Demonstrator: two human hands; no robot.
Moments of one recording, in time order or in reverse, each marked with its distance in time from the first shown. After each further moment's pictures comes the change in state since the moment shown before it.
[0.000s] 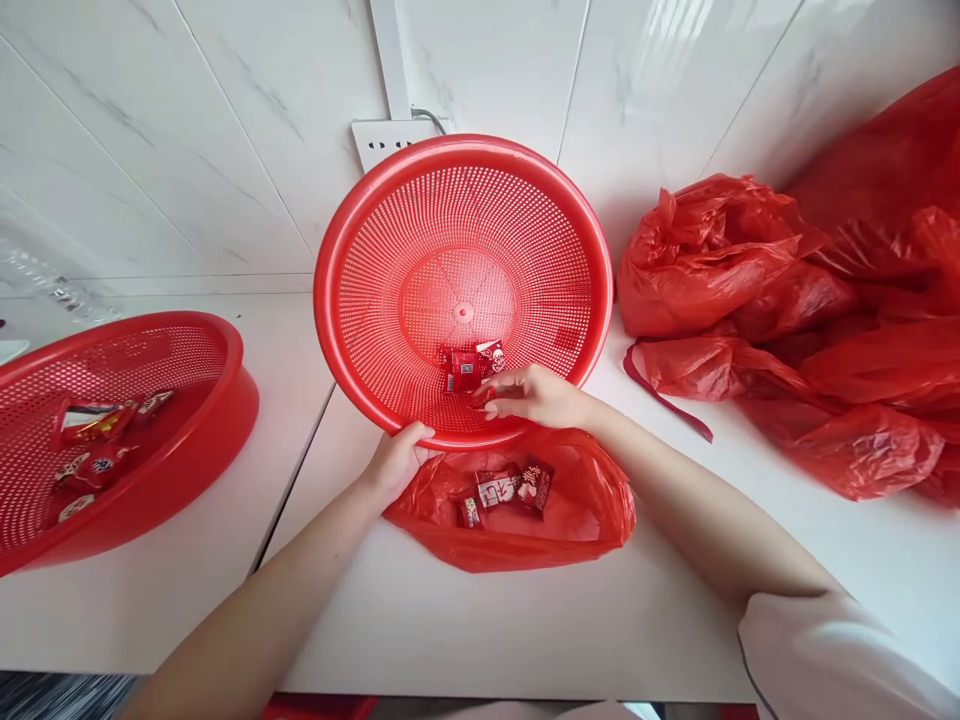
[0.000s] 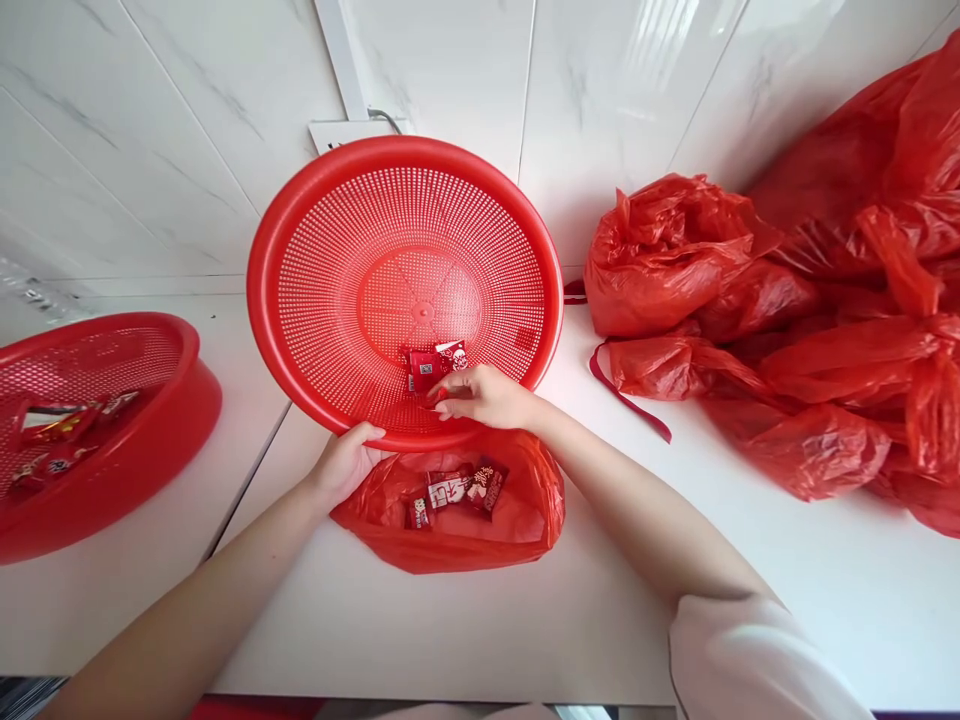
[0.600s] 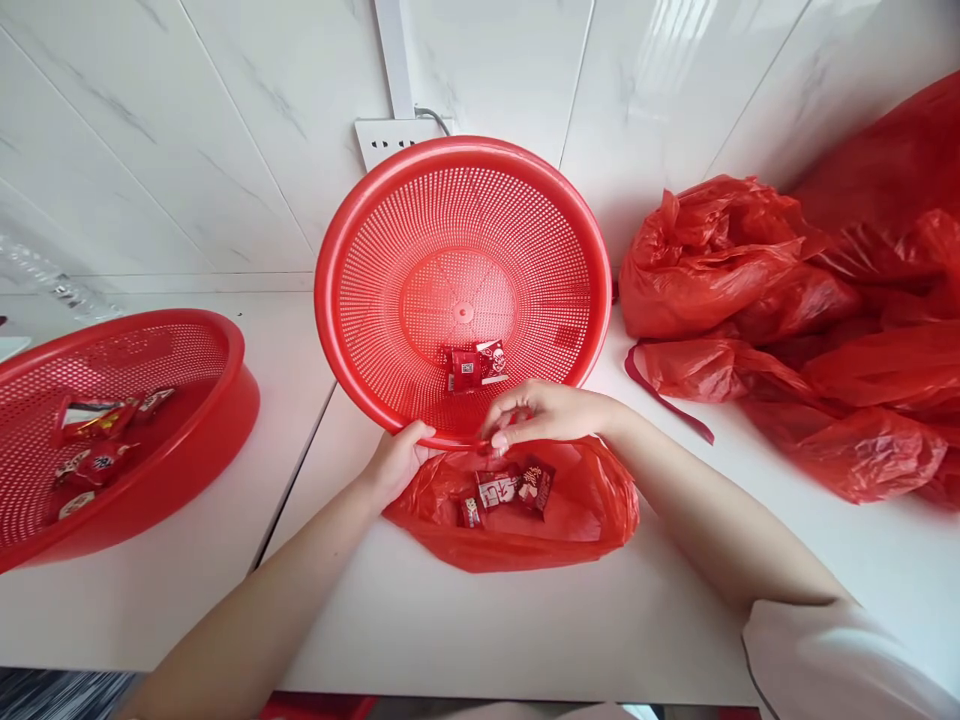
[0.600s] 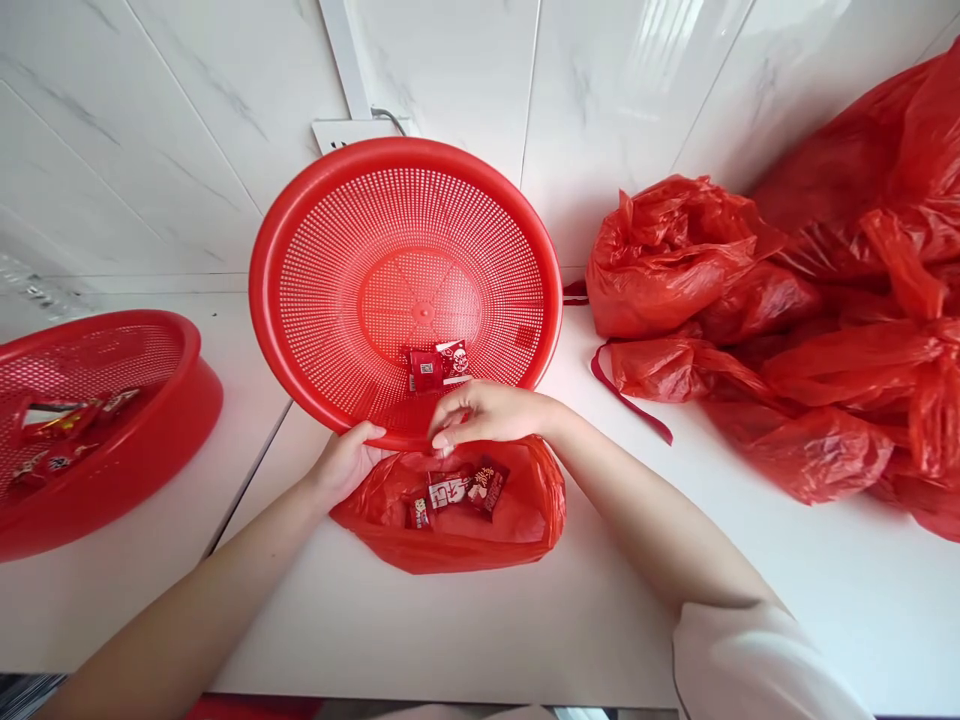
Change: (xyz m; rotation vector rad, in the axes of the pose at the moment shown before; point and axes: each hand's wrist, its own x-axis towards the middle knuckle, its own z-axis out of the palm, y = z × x) left_hand -0.001 0.001 0.000 0.020 -0.046 -0.110; right_hand -0.011 -0.033 -0.004 0.037 -0.256 -0.017
